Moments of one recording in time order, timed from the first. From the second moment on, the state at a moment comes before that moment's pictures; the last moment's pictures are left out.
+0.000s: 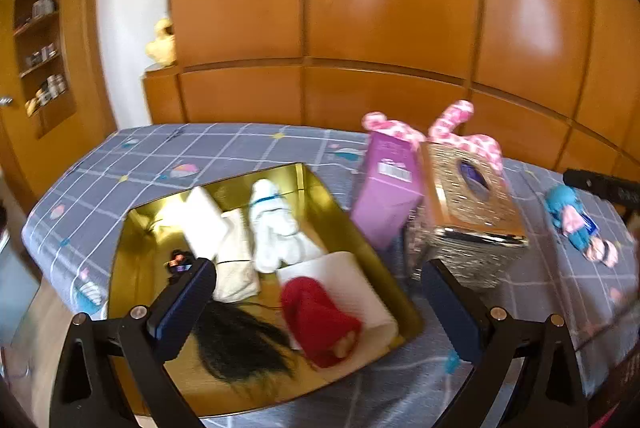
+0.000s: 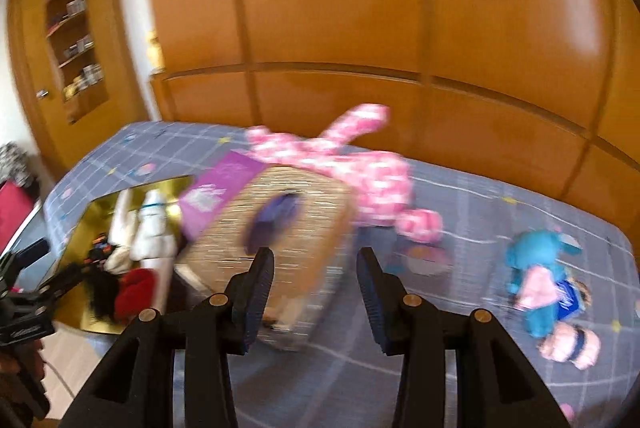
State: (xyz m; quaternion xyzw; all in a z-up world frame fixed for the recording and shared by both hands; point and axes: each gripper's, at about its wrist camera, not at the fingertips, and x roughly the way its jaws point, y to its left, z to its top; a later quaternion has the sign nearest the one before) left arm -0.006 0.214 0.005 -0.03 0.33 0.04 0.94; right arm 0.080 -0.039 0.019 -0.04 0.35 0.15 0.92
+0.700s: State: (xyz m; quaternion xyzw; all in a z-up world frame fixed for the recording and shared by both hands) left arm 0.000 0.100 0.022 0.06 0.32 -0.12 0.94; right arm 0.103 -0.296 -0.021 0.11 0.36 -0.16 0.91
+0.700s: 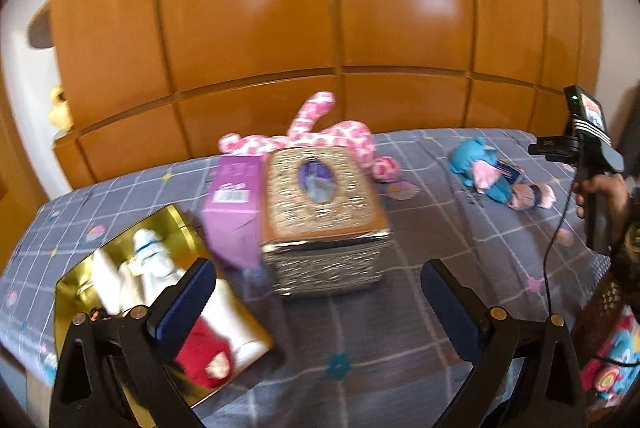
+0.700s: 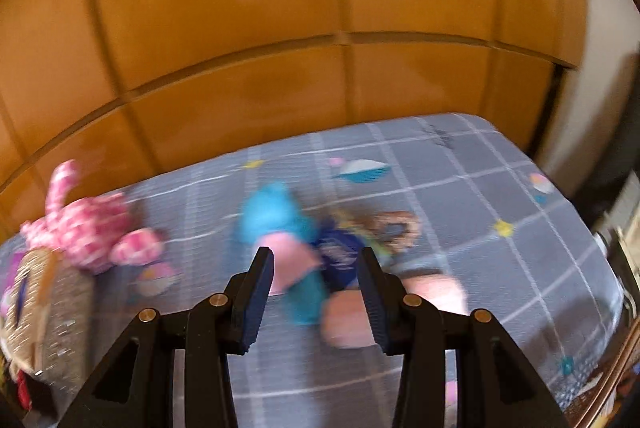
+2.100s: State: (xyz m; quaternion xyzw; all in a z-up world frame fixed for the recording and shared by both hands) left arm 0.077 -0.087 -0.053 0.14 0.44 -0.24 0.86; right arm 0.065 -0.403 -0.059 0.42 0.32 -0.18 0.83
